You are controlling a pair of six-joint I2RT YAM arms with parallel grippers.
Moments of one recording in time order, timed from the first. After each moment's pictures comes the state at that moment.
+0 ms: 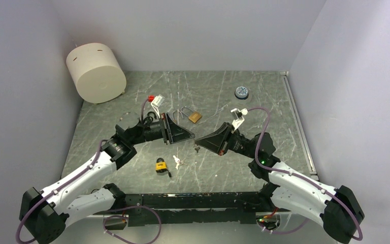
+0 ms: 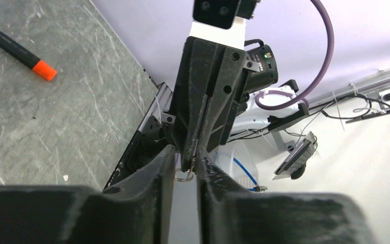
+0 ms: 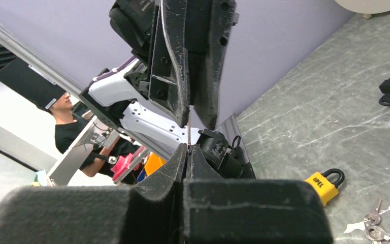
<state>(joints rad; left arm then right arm) -0.68 0.95 0.72 0.26 0.62 -0.99 0.73 0.87 0.40 0.80 -0.54 1.00</state>
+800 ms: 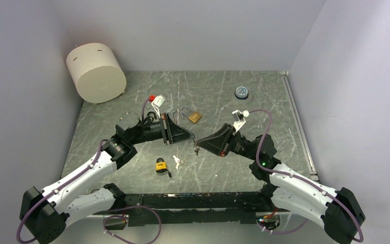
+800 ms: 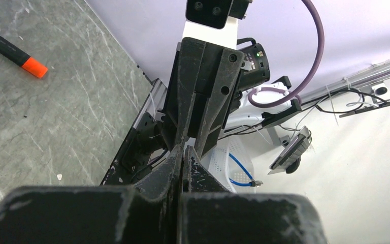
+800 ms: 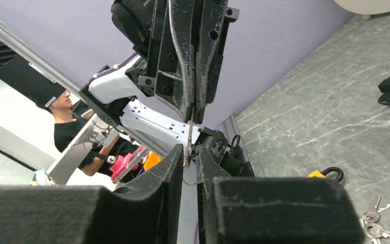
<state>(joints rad) -0.68 0.96 0.72 0.29 0.65 -1.01 0.73 0.84 0.37 0.81 -0.53 0.99</state>
